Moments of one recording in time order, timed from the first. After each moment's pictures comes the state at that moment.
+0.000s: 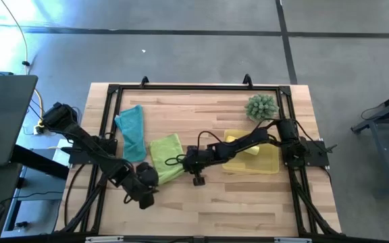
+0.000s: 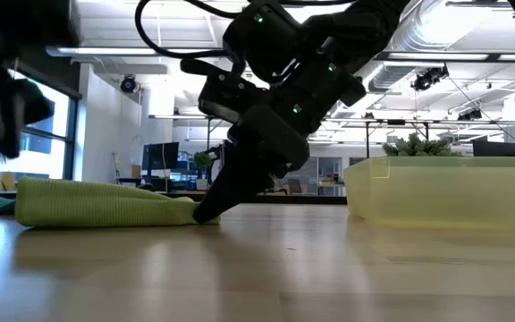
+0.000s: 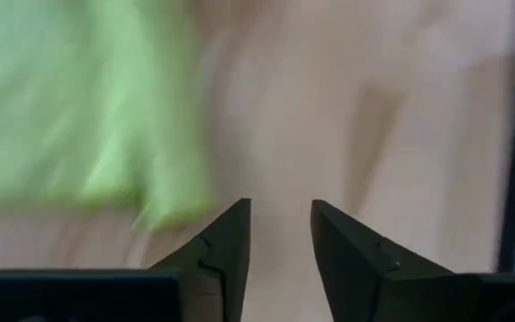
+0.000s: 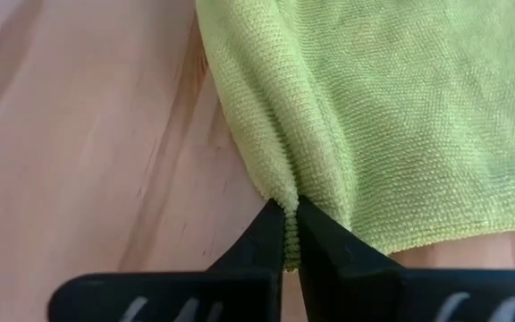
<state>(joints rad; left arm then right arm) -0.60 1.43 0.71 -0.31 -0.28 -0.97 0.15 2.17 1.27 -0.01 -0.08 -0.02</state>
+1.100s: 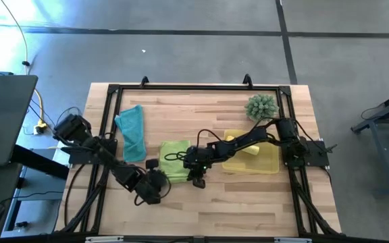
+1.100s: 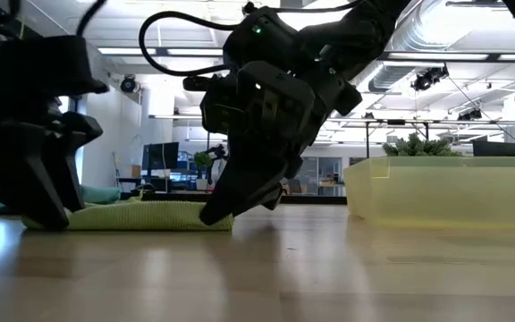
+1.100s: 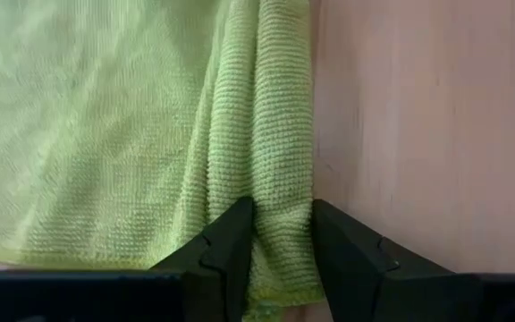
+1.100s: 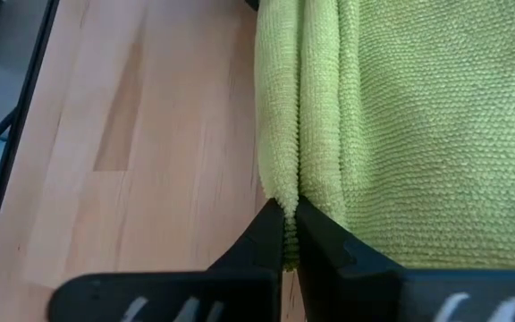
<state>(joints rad) -0.53 1.69 0.71 -0.26 -0.43 -0.67 0.13 2.17 1.27 -0.02 -0.36 0.29</state>
